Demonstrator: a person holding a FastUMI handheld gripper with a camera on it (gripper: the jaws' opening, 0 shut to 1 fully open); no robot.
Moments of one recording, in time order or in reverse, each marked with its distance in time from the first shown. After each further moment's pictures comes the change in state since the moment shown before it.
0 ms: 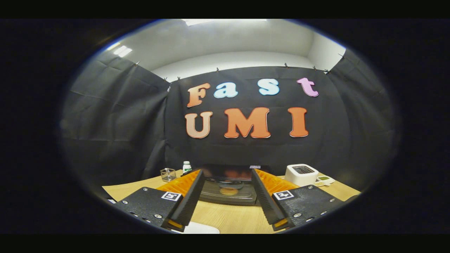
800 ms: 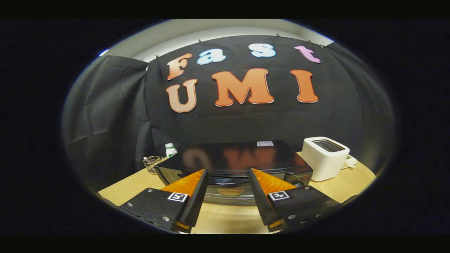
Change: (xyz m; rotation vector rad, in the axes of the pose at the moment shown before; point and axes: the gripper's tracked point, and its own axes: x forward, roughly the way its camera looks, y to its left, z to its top) arm 0.147 0.008 -0.092 0.088 0.276 -0.002
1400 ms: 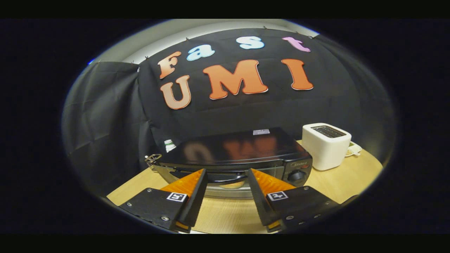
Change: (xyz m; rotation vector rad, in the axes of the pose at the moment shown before) arm 0.023 -0.020 -0.030 0.063 0.108 -0.034
